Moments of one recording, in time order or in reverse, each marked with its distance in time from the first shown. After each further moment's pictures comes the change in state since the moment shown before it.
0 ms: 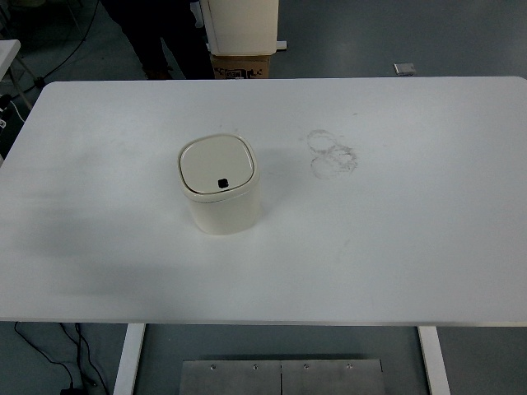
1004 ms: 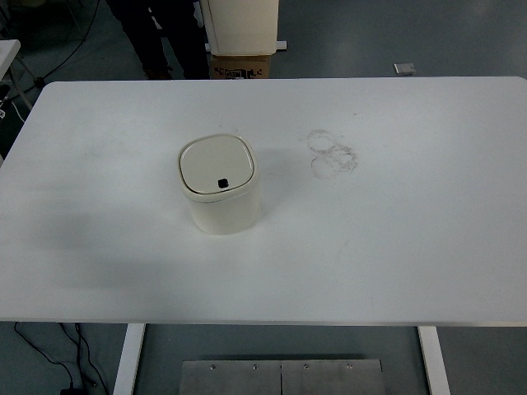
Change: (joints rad) left arm -0.028 0.005 0.002 0.001 0.015 -0.013 0.001; right arm 0.000 0.000 0.000 0.000 0.000 0.000 0.000
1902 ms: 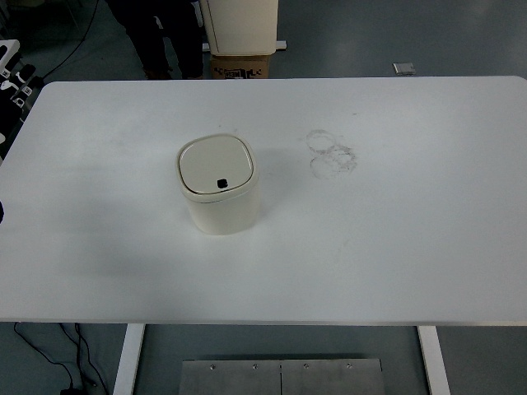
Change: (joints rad) left arm -0.032 0.071 0.020 -0.207 0.044 0.012 0.003; right arm 0.000 0.000 0.000 0.000 0.000 0.000 0.000
